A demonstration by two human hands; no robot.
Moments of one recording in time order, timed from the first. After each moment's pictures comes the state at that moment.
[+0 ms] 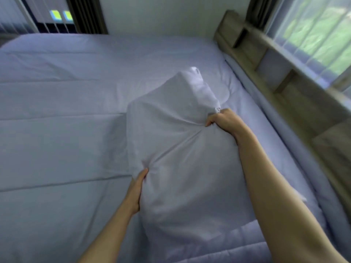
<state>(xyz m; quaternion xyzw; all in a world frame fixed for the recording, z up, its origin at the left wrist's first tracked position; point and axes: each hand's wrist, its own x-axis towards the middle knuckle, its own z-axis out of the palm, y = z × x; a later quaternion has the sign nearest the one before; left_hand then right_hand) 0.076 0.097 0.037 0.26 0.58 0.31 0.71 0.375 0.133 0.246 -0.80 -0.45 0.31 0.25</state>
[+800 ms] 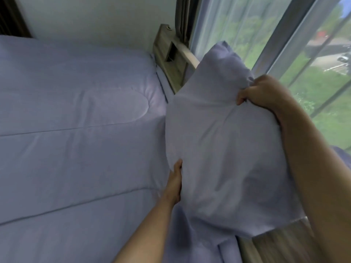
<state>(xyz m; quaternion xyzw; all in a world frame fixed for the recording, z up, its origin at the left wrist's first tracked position) 0.644 0.072 0.078 0.31 0.40 0.26 0.82 0.838 0.081 0.367 -0.87 -0.46 0.01 0.17</state>
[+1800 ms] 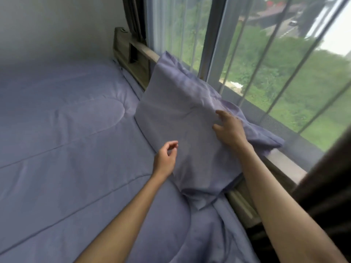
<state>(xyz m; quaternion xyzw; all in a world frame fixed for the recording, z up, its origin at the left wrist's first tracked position) 0.608 0.025 0.155 0.70 0.38 0.30 0.53 0.781 -0.072 0.263 -0.89 -0.37 0.01 0.28</state>
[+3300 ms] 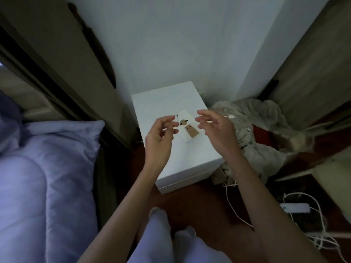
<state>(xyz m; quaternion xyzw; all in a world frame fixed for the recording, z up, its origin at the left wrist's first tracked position) 0.280 -0.538 0.188 0.73 -0.12 -0.10 0.66 0.226 -0.695 0.194 -0.79 0.21 -0.16 0.56</state>
